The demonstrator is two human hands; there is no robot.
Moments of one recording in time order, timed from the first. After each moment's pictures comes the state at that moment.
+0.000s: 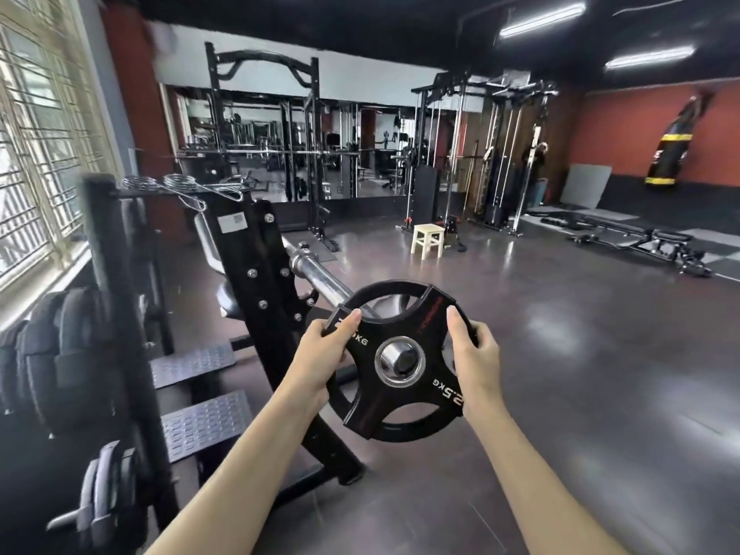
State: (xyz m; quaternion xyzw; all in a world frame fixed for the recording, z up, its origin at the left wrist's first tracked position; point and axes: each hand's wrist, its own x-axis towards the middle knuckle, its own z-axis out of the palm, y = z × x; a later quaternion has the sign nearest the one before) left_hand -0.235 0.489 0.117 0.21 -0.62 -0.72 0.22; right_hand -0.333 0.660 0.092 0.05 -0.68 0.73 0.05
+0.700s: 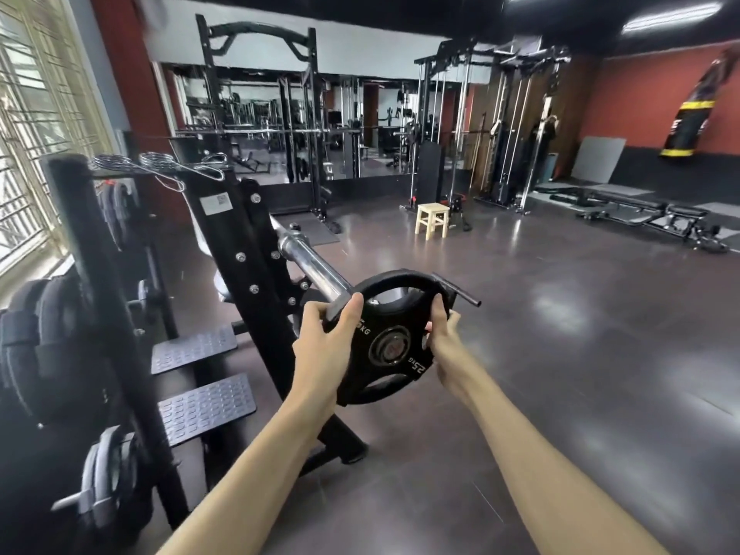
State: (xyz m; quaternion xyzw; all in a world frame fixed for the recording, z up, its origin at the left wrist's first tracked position) left_hand -0.243 0.526 0.110 0.24 -0.65 -0.66 0.29; right_hand -0.388 0.641 0.064 0.11 -0.68 0.69 -0.20
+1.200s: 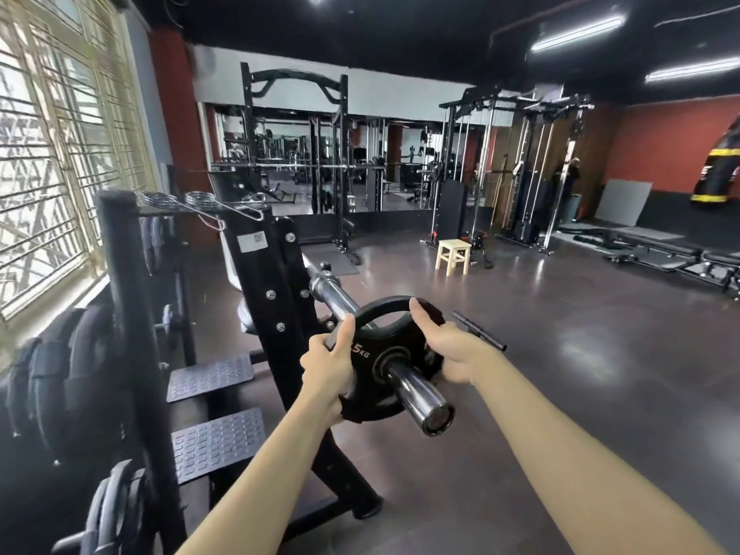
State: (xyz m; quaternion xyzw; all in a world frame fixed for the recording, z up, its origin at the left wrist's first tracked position) left_hand -0.296 0.443 0.105 0.32 -0.61 -0.68 0.26; right_hand -0.463 0.564 0.112 0.13 -0.73 0.58 -0.33
